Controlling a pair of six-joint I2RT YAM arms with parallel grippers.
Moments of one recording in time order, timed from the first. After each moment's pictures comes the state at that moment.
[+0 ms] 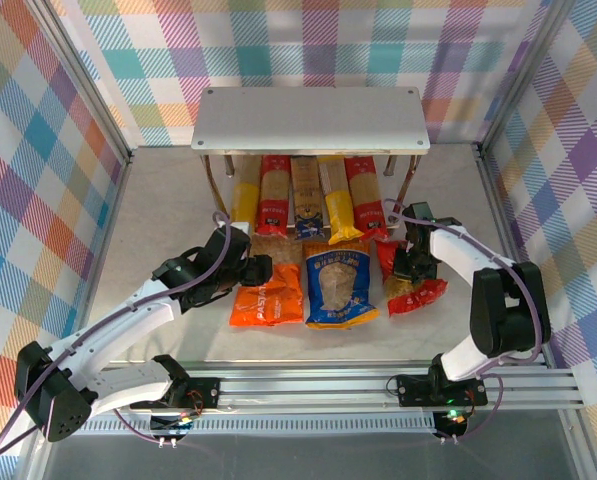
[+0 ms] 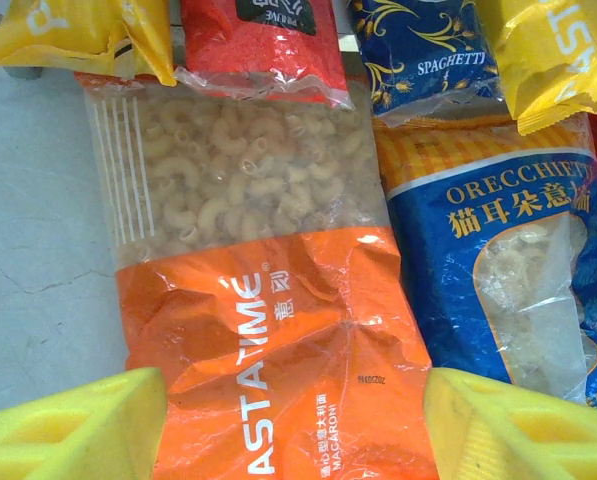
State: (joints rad) left arm -0.70 1.09 0.90 -0.66 -0.16 -0.57; right arm 0.19 1.55 0.95 -0.85 -0.02 0.39
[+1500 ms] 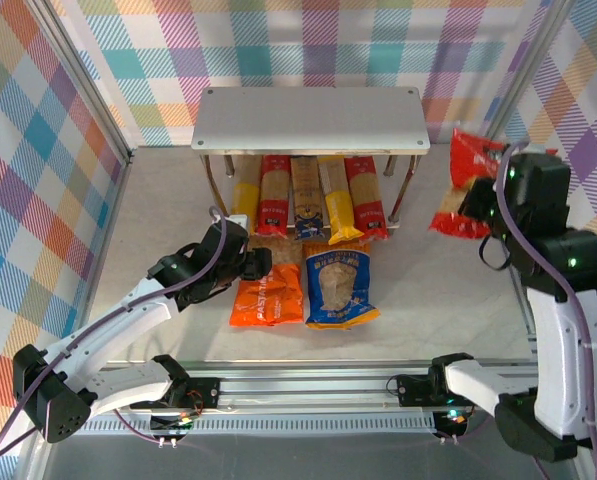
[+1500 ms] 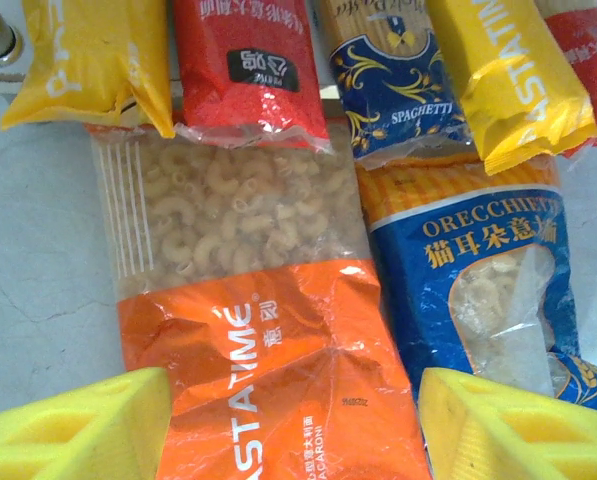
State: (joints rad) left arm -0.70 1.08 0.95 -0.66 -0.17 -0.56; right arm 0.19 1.11 1.80 -1.20 0.25 0.33
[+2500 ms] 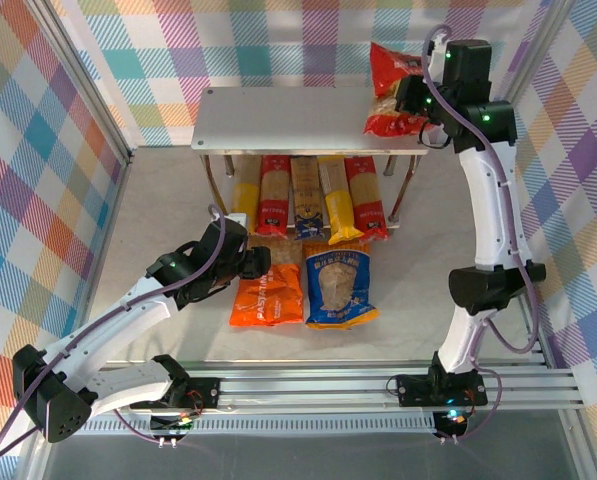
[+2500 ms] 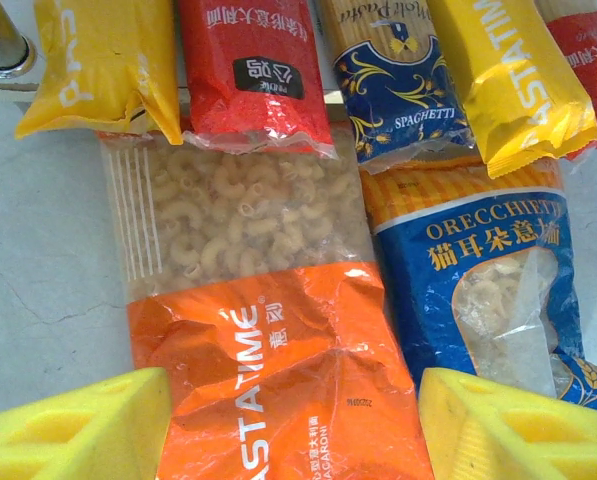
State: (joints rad) left arm -0.70 1.09 0.97 -0.69 -0.18 -0.55; right arm 0.19 1.87 2.44 -0.98 -0.15 0.31
